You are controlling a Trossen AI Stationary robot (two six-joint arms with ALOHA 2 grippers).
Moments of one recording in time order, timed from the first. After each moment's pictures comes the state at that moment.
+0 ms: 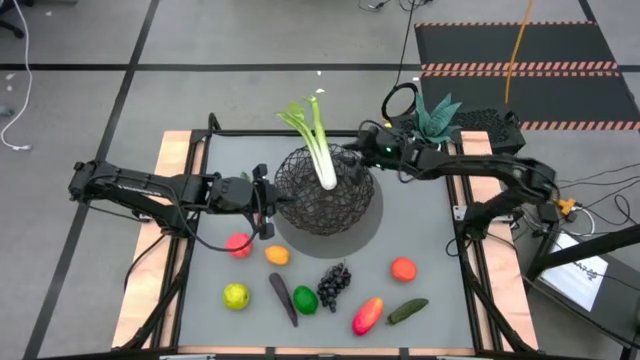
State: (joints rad) left arm -0.11 1.14 0.95 -0.32 -0.29 0.00; right arm -0.42 1.44 0.84 0.21 -0.03 0.03
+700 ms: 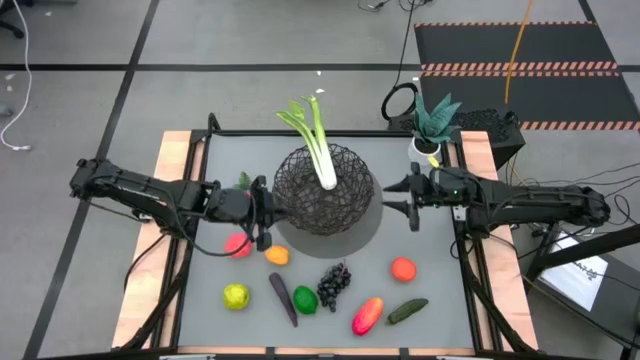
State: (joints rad) left arm -0.22 1.15 0.95 -0.33 -0.28 -0.21; right arm -0.13 0.68 0.45 -0.09 -0.03 0.03
